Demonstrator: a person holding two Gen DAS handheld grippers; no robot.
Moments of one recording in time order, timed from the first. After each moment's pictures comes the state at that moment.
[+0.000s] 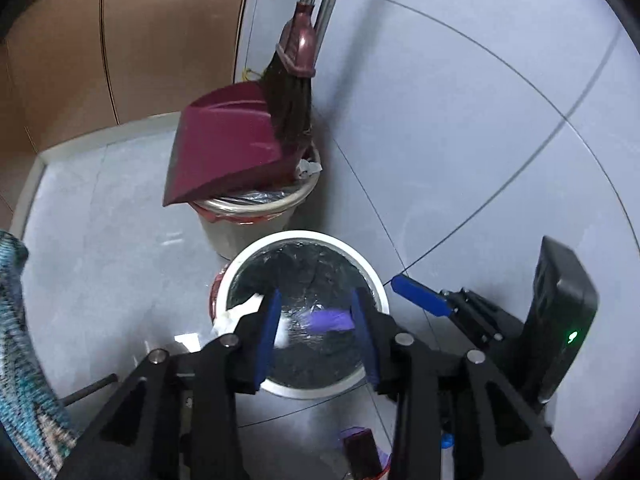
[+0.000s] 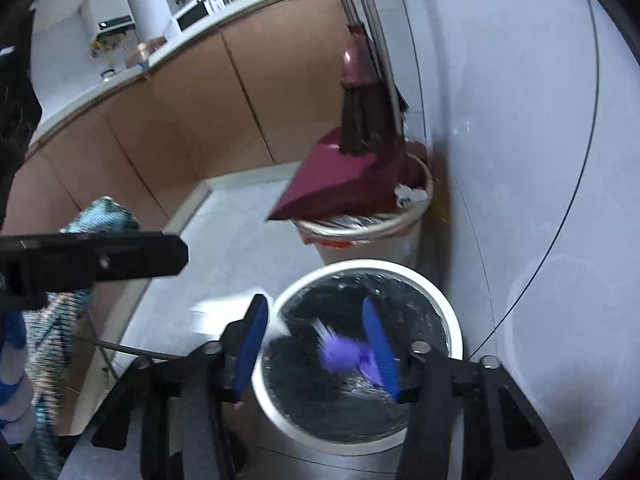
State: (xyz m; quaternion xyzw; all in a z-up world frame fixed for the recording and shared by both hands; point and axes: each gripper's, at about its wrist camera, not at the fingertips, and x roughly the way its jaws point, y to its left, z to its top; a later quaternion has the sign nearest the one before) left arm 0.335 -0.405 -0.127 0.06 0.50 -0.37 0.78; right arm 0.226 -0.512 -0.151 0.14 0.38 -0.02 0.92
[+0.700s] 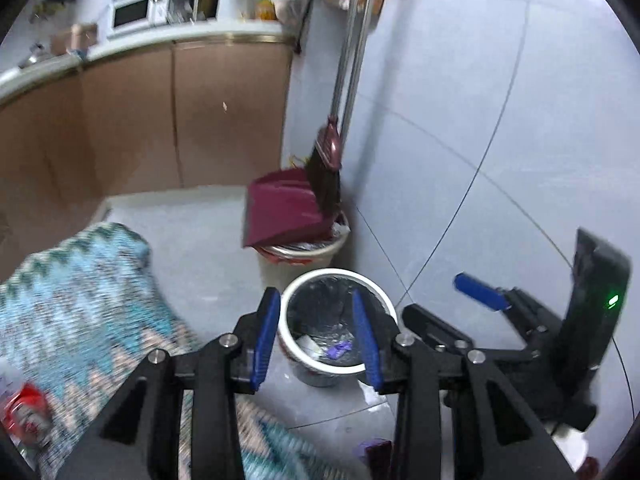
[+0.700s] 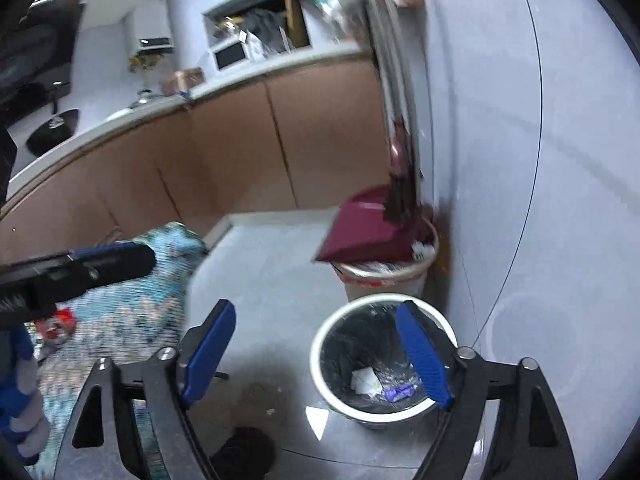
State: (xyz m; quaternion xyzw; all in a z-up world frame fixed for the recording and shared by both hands) left arm 0.204 -0.260 -0.005 0.04 0.35 -0.32 0.88; right arm 0.126 -0.412 -0.028 0.09 0.29 -0.02 0.95
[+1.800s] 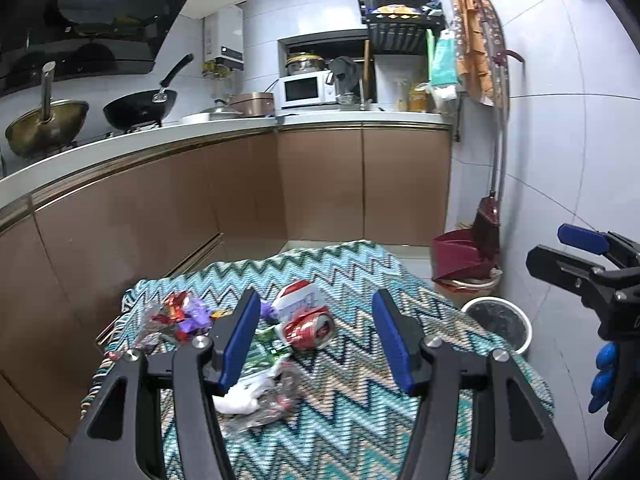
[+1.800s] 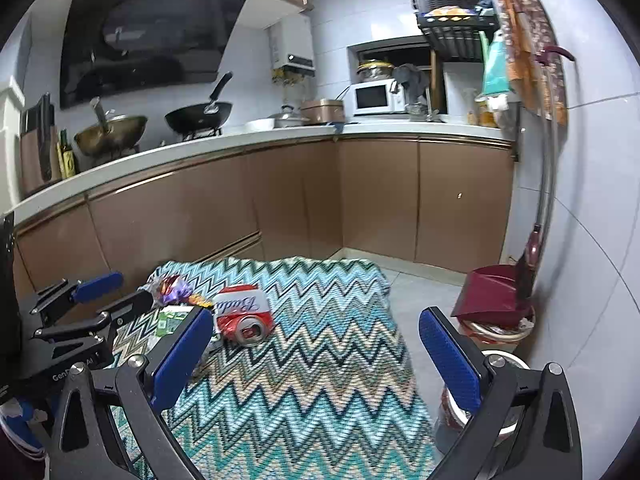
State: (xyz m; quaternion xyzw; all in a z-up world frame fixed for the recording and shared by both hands) left arm 0.050 0.010 0.046 0.04 0.22 -0.05 0.97; right arm 0.045 -0.189 0.066 0.00 0.22 0.15 0.96
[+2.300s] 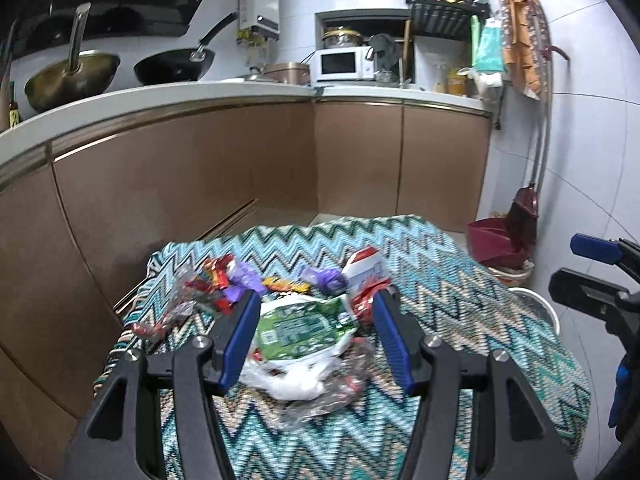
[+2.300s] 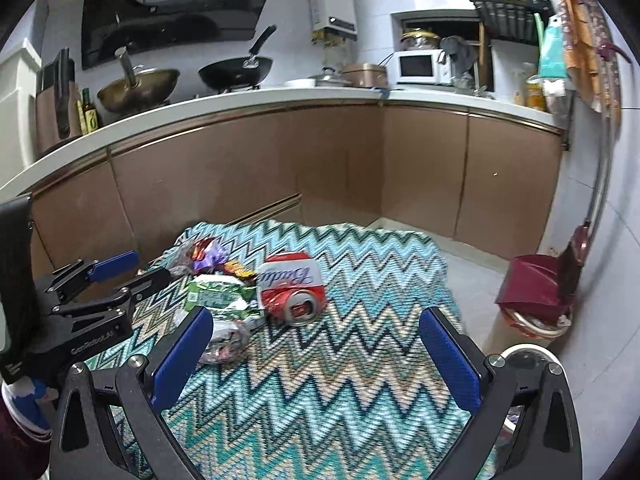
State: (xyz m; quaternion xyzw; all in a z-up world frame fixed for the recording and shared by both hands) left arm 0.076 0.078 0.008 0.01 0.27 -0.01 0.96; right arm 0.073 -0.121 0.037 -0.03 0.28 0.21 0.94
